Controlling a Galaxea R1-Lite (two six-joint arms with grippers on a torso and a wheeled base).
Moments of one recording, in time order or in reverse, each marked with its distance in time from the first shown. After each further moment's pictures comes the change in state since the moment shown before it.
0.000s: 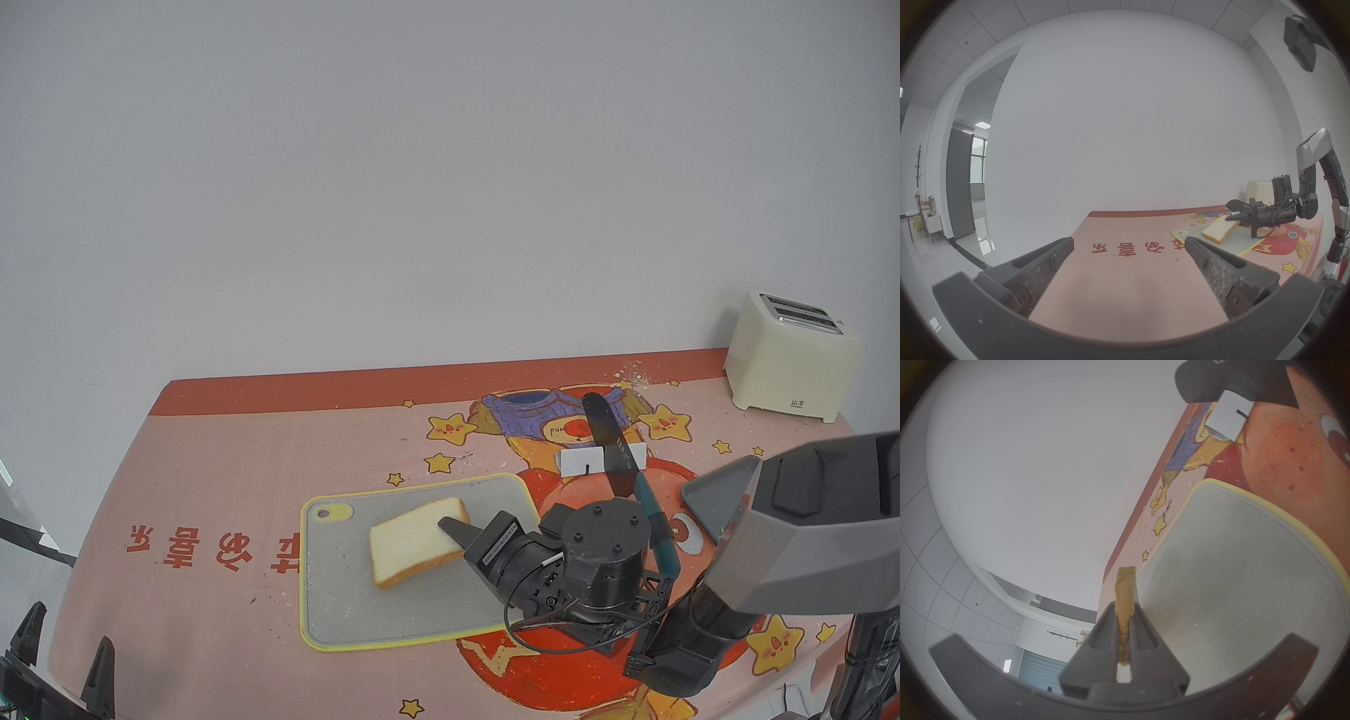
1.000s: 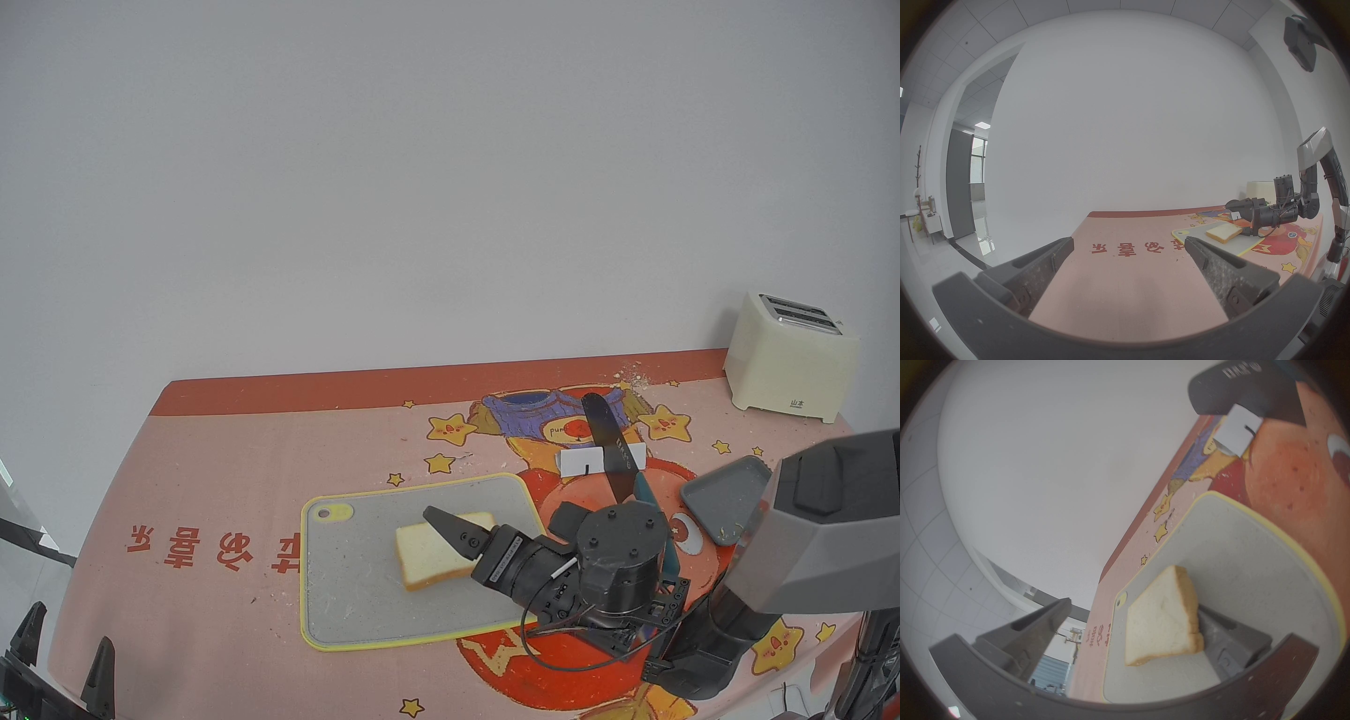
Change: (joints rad) left arm 0.000 0.000 0.000 0.000 0.000 0.001; right arm -0.002 -0.044 0.087 0.023 -0.027 -0.280
